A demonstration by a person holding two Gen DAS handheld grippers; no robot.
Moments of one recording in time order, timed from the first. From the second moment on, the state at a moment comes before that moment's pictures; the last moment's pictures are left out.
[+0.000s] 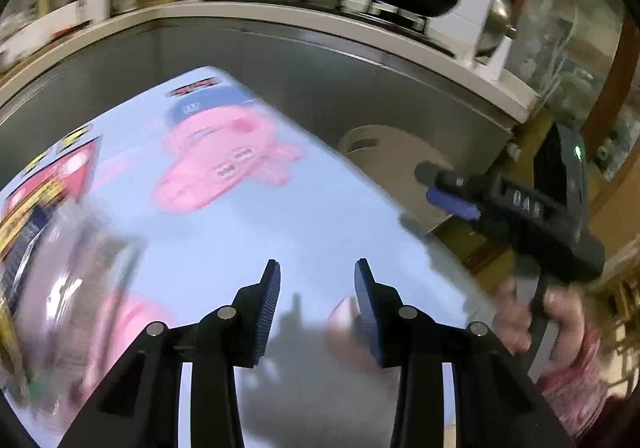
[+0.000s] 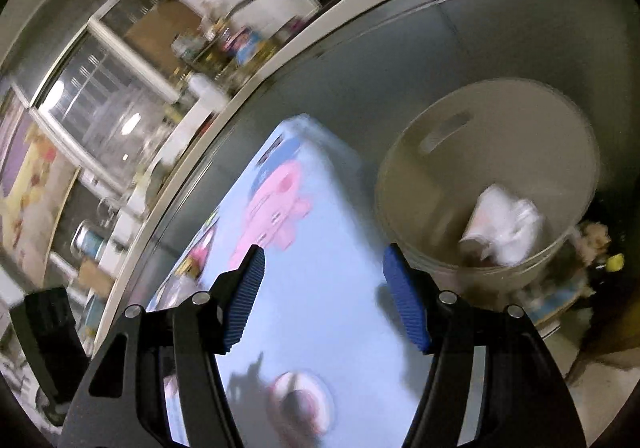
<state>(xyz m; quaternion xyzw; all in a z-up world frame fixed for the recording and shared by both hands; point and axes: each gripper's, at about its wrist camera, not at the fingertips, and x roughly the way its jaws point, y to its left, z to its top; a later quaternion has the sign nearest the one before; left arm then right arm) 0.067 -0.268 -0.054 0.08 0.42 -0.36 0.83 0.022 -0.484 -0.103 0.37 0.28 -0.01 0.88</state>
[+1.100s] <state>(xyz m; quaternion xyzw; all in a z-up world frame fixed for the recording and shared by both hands) 0.154 0.029 -0.068 -0.10 0.43 -0.07 0.90 0.133 -0.127 -0.046 0.14 0.41 0.24 0.87</state>
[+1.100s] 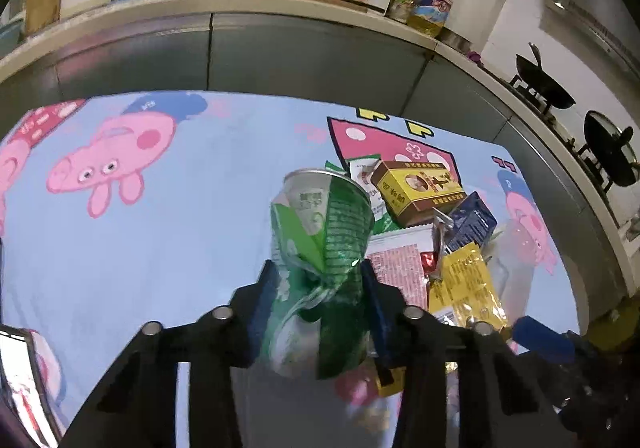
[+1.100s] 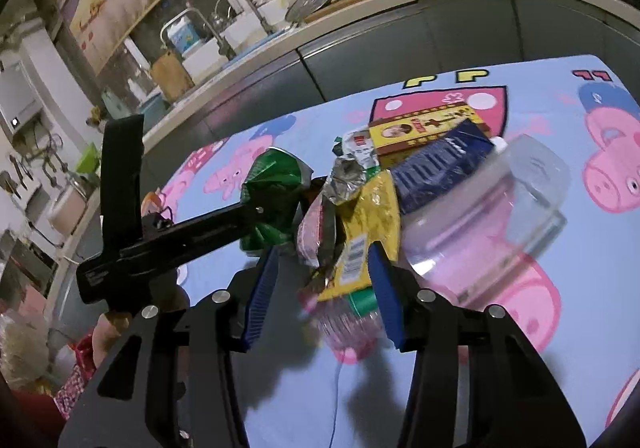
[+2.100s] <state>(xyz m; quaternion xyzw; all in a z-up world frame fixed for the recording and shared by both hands) 0.091 0.106 -0.072 -0.09 0.41 -0.01 0.91 0.170 -0.043 -0.087 0.10 0.46 0.26 0.84</state>
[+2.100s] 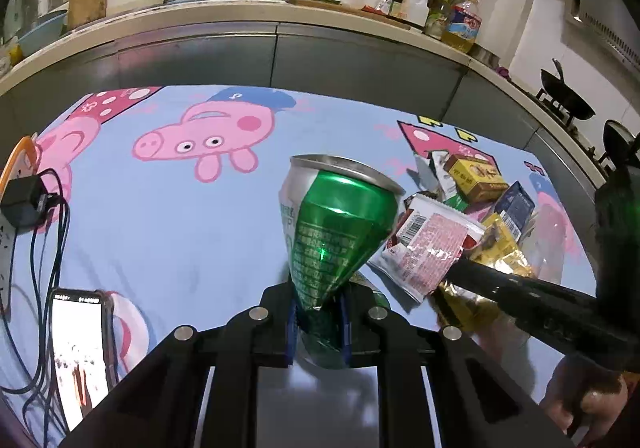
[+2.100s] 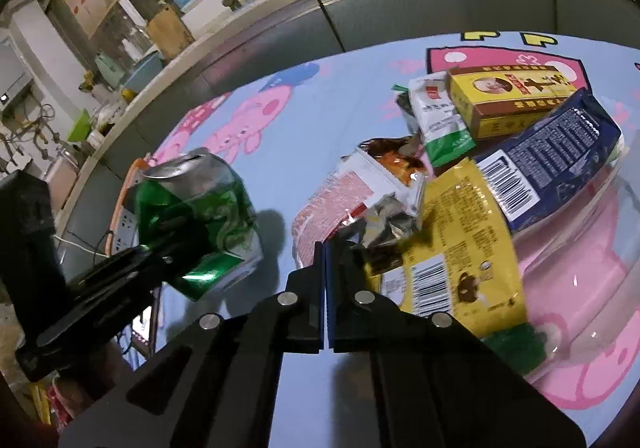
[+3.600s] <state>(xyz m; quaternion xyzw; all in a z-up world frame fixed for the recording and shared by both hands) 0.085 0.114 -0.079 -0.08 0.40 0.00 0.91 0.144 -0.067 -0.060 0.12 0.43 0.26 0.86</state>
